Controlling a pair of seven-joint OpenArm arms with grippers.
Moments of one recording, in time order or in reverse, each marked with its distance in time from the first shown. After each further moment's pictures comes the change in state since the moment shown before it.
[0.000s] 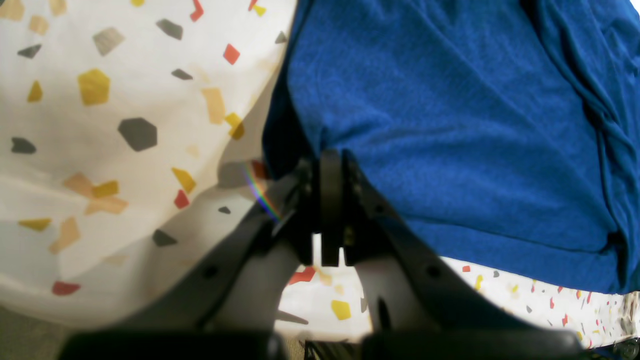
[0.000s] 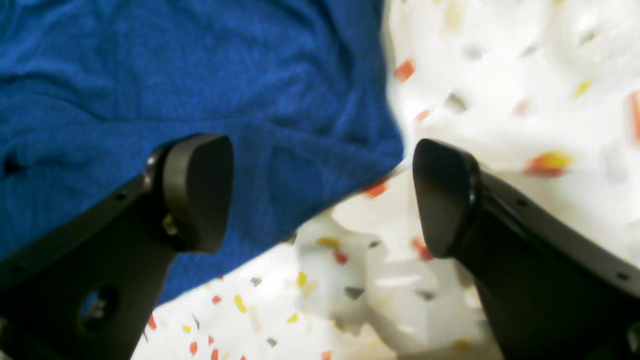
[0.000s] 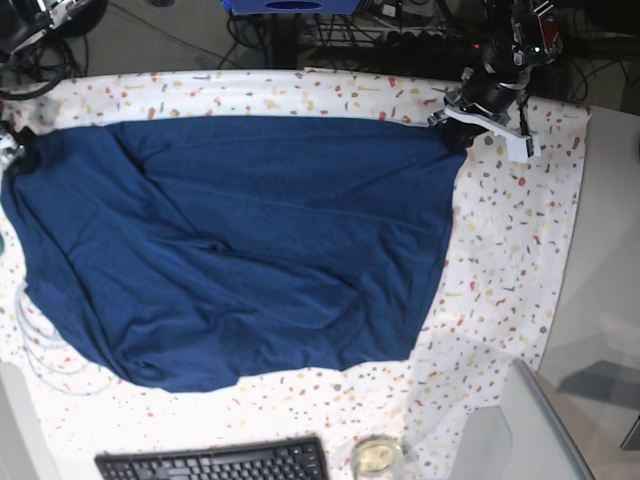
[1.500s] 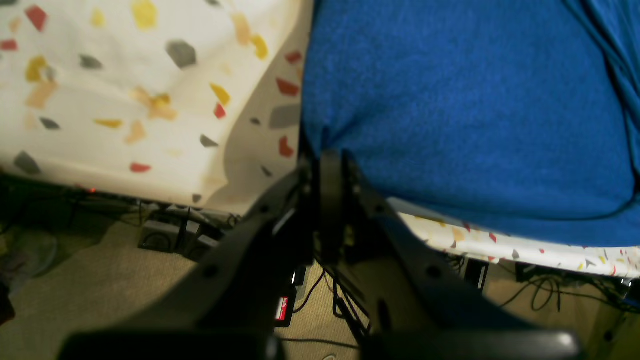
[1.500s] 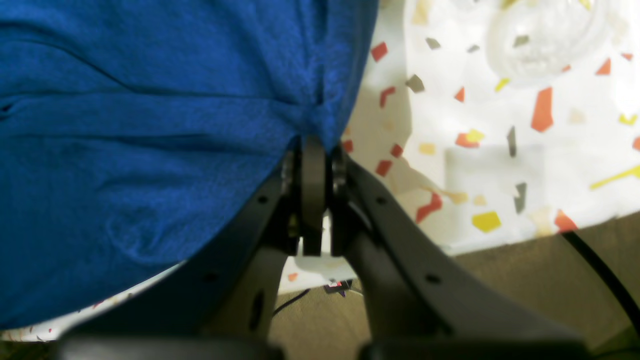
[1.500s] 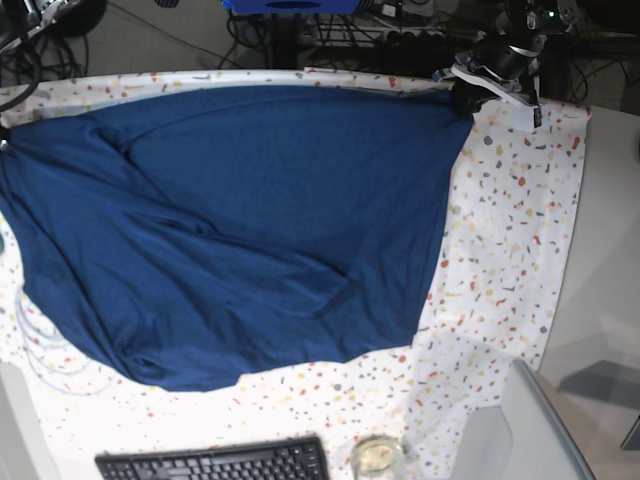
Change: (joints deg) left arm 10.3 -1.5 -0.2 10.4 -0.1 0.0 4.3; right arm -0.6 2.3 -1.3 10.9 0.3 0.2 -16.5
